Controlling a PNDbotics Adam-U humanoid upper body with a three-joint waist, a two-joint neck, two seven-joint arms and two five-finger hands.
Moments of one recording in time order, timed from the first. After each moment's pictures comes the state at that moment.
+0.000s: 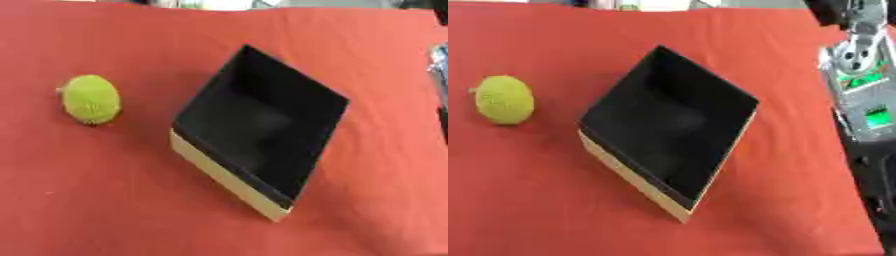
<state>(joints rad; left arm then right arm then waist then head) -0.28 0.57 0.19 -1.99 -0.14 -0.20 0.61 -0.53 -0.60 -0.09 -1.98 0.27 -0.06 -0.33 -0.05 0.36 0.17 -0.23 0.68</state>
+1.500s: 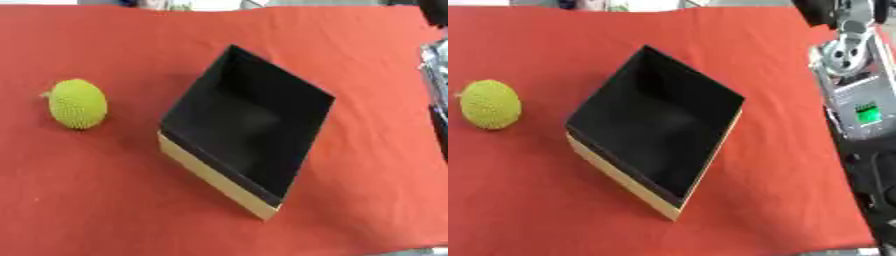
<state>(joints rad) -0.38 1.03 -0.09 -1.99 -0.42 0.09 0.11 -0.53 -0.60 -0.07 -1.98 0.27 -0.05 -0.31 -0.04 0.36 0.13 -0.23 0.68</state>
